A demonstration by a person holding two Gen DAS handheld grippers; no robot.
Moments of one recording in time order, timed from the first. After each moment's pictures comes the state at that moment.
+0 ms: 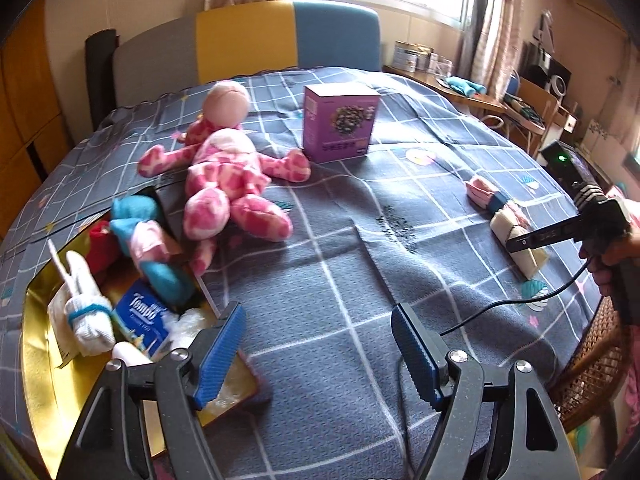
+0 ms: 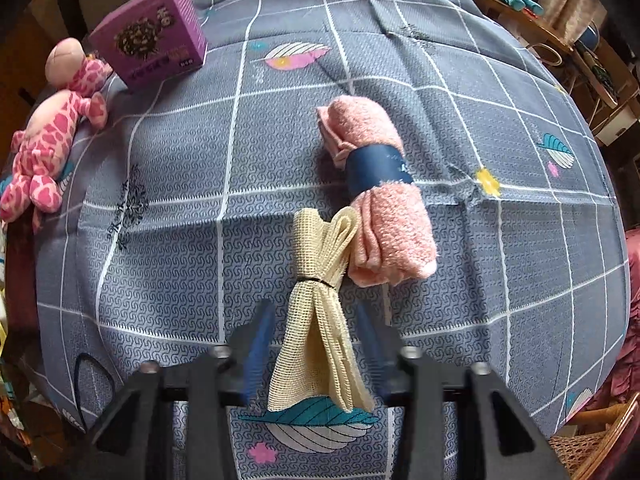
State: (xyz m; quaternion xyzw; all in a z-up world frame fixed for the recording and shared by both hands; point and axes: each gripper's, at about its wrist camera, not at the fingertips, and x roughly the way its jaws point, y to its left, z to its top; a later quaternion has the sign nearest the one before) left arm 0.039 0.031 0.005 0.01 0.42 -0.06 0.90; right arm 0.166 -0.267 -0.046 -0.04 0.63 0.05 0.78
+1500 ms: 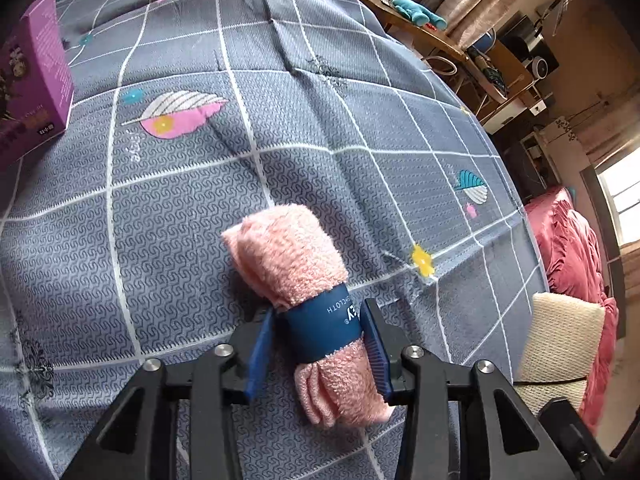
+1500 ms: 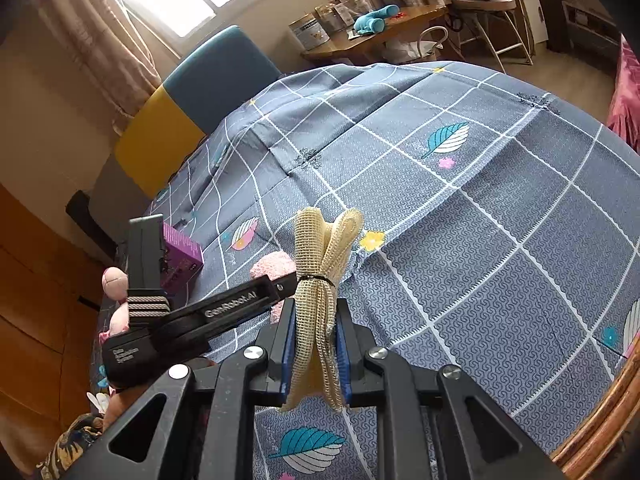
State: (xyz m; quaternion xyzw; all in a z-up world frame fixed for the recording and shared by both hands) left arm 0.254 -0.239 -0.072 -0.10 0.57 -0.19 0.79; right arm 0.111 -0.414 0.015 0.28 0.42 0.02 0.86
